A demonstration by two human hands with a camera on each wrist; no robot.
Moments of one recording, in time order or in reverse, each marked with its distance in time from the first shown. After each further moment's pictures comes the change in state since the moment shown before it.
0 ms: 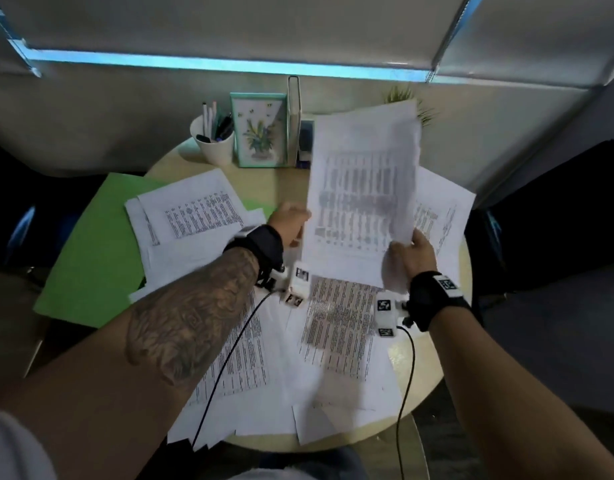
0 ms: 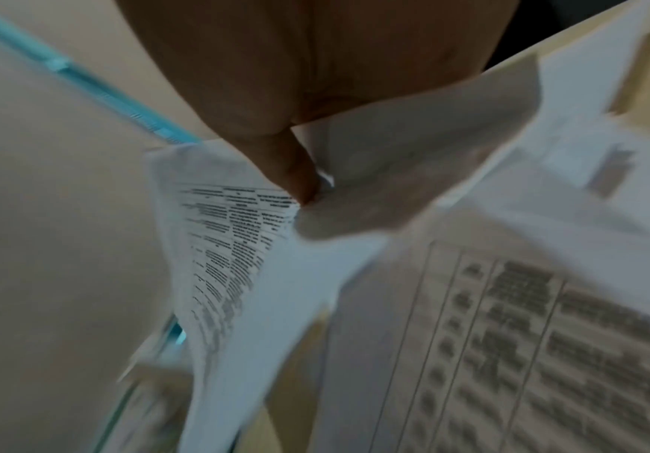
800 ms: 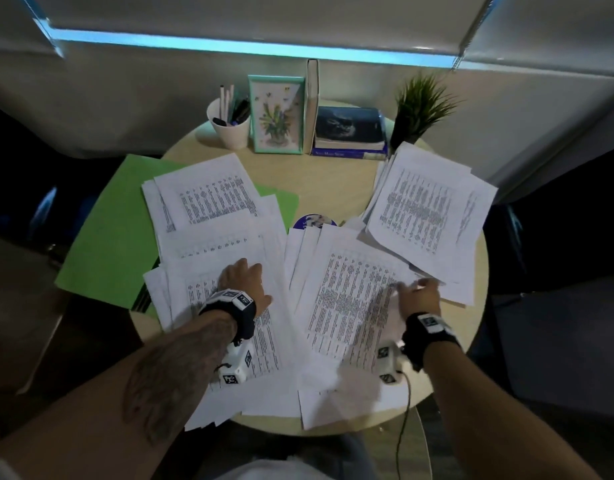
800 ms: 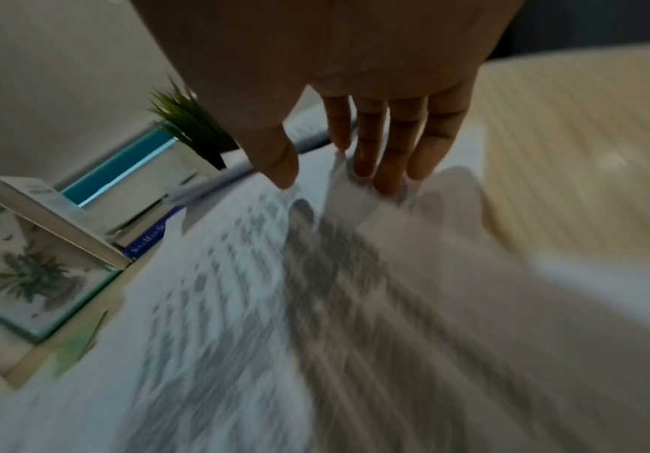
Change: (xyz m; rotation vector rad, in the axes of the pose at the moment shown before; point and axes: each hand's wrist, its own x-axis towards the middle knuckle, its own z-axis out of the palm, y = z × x) left_hand -0.059 -0.161 -0.051 1.253 0.084 -0.071; right_hand -0.048 0.075 0.001 -0.359 0.093 0.247
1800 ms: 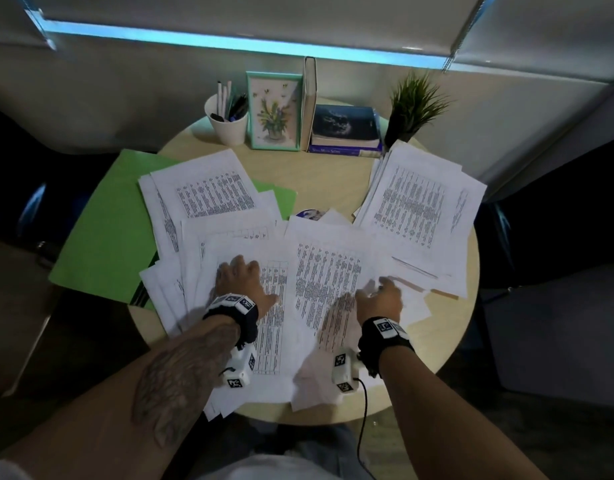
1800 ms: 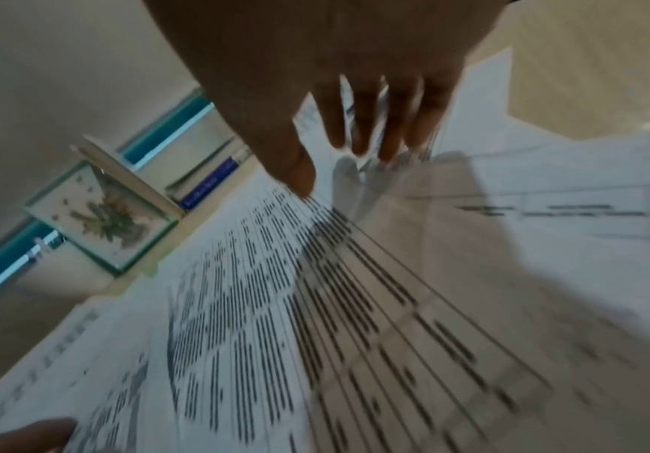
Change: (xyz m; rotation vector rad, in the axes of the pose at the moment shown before) left_hand -0.020 0.002 0.008 -0.114 -0.024 -0.057; right_hand -0.061 -0.003 0.059 -0.161 0.090 -0.087
